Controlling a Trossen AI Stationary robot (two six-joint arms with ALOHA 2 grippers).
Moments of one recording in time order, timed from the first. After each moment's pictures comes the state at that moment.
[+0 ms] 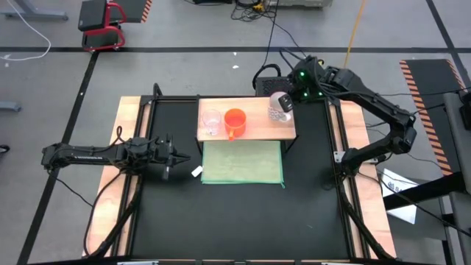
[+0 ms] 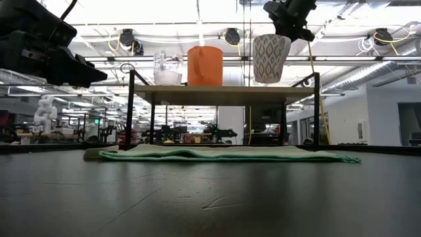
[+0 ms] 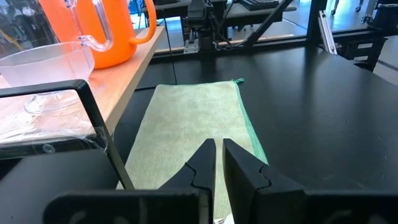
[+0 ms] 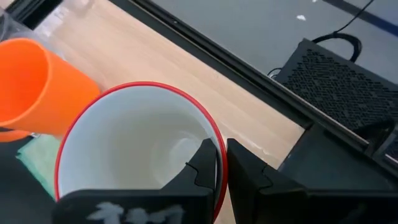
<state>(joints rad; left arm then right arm) 0.06 0.32 0.06 0.06 0.08 0.13 -0.58 1.39 1.55 -1.08 0.05 0.31</state>
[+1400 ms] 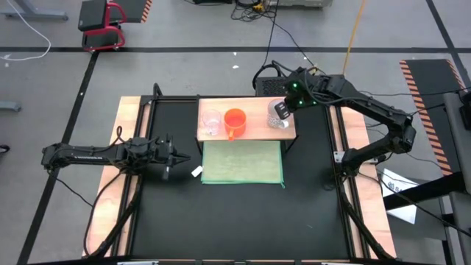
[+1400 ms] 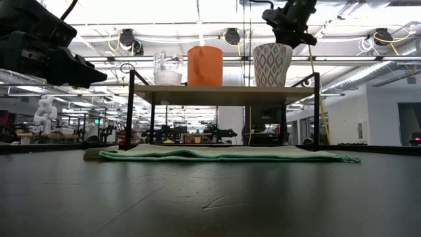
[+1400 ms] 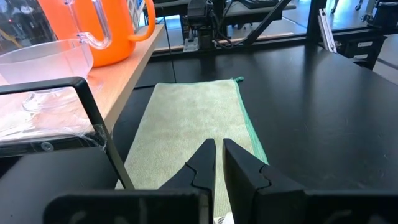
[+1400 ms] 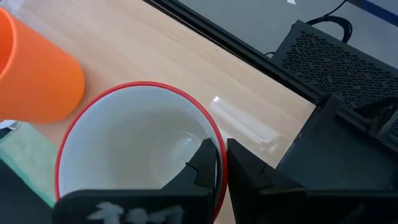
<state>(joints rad) 0.06 0.32 0.06 0.06 0.08 0.13 -0.50 1.39 1.47 -1.07 0.13 0.40</state>
